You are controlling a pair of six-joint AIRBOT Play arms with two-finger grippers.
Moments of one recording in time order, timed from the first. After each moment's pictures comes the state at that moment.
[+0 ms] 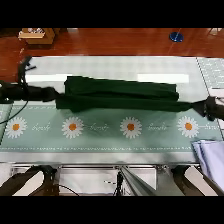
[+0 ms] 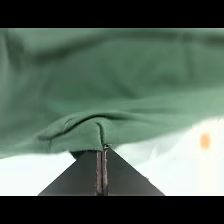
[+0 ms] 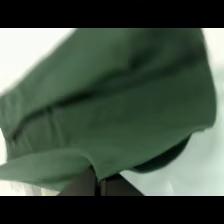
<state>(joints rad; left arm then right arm) 0.14 -1.06 0.94 0.86 -1.11 -1.17 -0.76 -1.01 0.72 -0.58 1.29 1.07</state>
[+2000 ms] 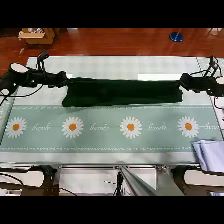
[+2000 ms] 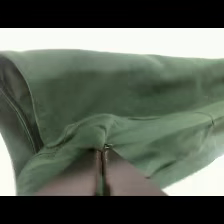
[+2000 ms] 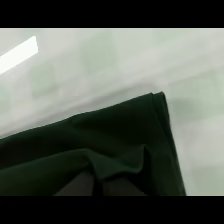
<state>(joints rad) 0.12 -1.59 1.21 0.72 -0.94 -1.09 -0.32 -1.48 1.05 -0.83 0.64 1.19</state>
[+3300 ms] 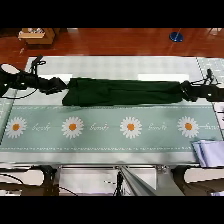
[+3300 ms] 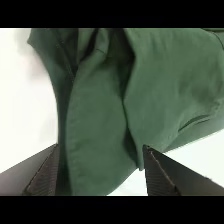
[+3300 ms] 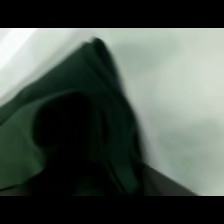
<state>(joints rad) 0.19 -1.57 1.22 0.84 -1.13 -1.09 -0.40 -1.63 1.06 -0.76 0.81 1.21</state>
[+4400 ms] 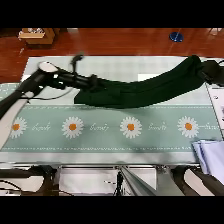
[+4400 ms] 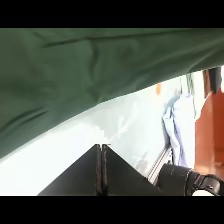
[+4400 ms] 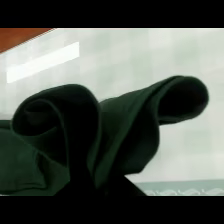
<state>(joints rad) -0.28 -1.57 1.22 0.42 -1.07 -1.10 -0.35 -1.00 1.10 -0.91 1.08 1.37</state>
